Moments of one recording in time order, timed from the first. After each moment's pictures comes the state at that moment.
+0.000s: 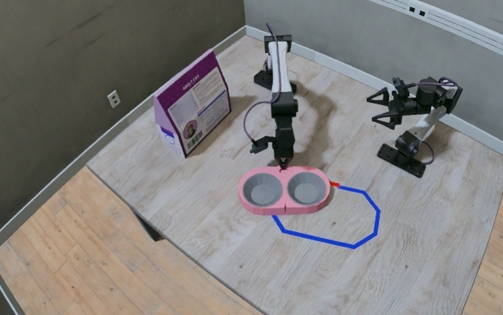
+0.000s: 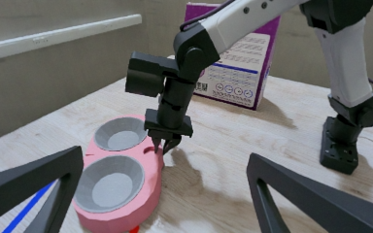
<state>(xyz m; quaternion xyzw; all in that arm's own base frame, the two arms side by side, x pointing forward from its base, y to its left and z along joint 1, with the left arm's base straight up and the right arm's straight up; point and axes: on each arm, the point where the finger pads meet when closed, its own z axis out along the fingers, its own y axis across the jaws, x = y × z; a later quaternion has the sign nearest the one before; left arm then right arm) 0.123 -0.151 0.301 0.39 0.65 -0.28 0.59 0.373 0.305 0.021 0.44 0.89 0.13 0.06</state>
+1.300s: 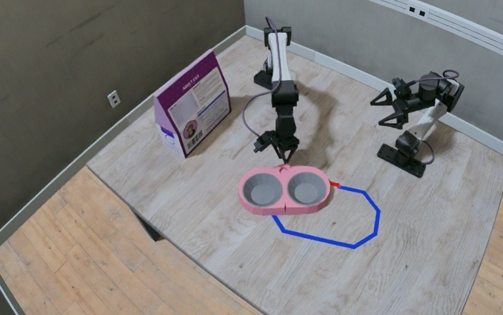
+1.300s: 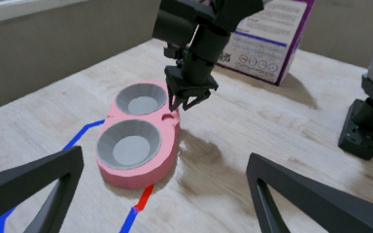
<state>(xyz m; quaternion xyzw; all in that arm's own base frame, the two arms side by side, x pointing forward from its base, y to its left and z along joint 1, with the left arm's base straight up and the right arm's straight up) 0.122 -0.131 0.294 0.38 0.71 -0.23 0.55 0.370 0.303 0.058 0.20 0.96 0.13 0.12</state>
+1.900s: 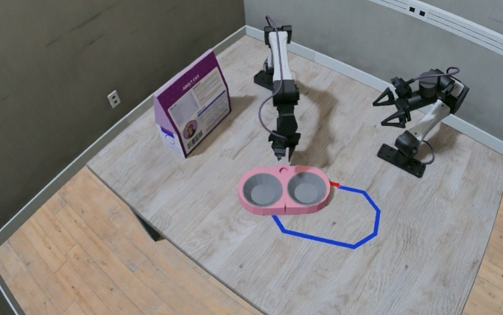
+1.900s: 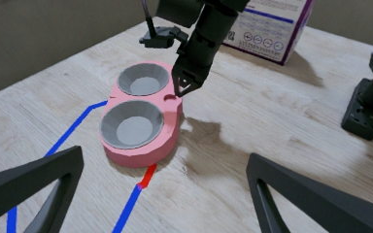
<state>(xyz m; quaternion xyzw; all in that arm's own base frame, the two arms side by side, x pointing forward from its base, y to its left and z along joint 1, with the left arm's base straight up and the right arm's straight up) 0.114 -0.124 0.289 0.39 0.73 -0.20 0.52 0.368 0.304 0.057 -0.20 0.96 0.07 0.18</state>
